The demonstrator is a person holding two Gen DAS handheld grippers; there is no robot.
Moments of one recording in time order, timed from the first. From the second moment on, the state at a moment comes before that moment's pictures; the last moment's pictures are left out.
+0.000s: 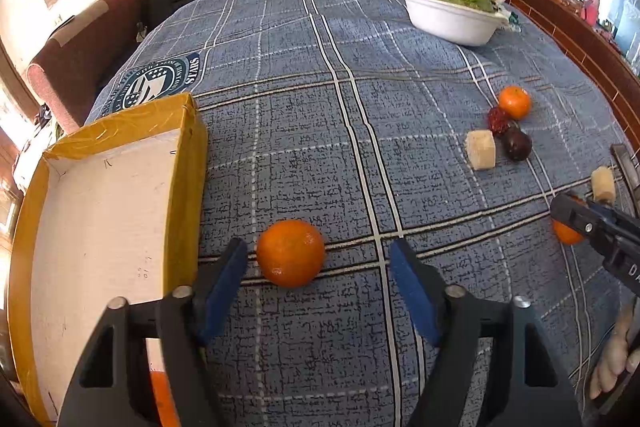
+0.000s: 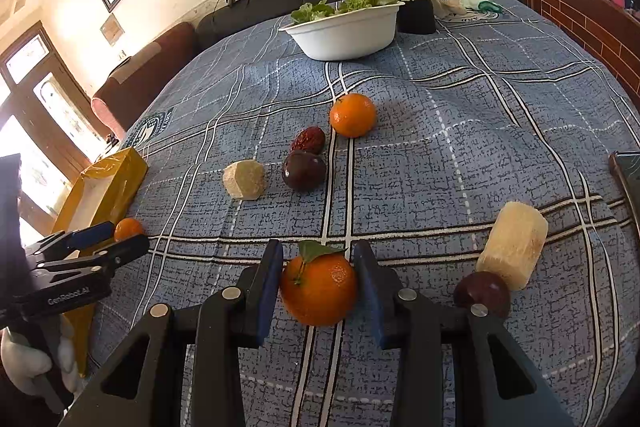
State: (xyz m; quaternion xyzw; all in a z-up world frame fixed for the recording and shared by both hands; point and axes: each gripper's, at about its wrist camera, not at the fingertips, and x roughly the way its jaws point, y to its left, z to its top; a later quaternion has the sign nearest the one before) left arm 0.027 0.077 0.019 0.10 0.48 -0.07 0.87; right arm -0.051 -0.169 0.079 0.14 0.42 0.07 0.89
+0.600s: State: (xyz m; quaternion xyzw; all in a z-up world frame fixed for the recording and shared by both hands) left arm -0.049 0.132 0.072 -0.03 0.42 -0.06 0.91; right arm -0.060 -0.172 0.086 0.15 0.40 0.08 0.90
